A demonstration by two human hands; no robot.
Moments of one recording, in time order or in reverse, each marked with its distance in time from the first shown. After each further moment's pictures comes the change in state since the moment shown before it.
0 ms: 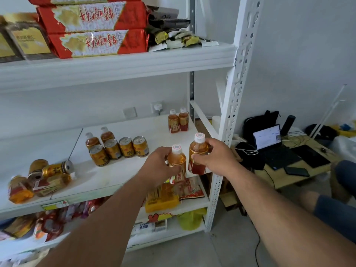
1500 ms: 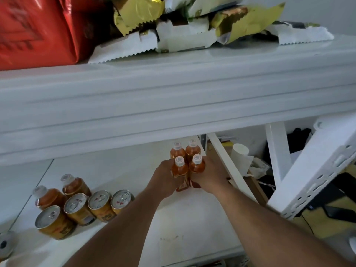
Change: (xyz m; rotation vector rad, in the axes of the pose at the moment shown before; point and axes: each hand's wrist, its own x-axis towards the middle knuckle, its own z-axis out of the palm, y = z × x) left_hand 0.285 -0.093 0.025 0.024 0.058 -0.161; right_hand 0.320 0.065 0.085 -0.307 -0.044 0.014
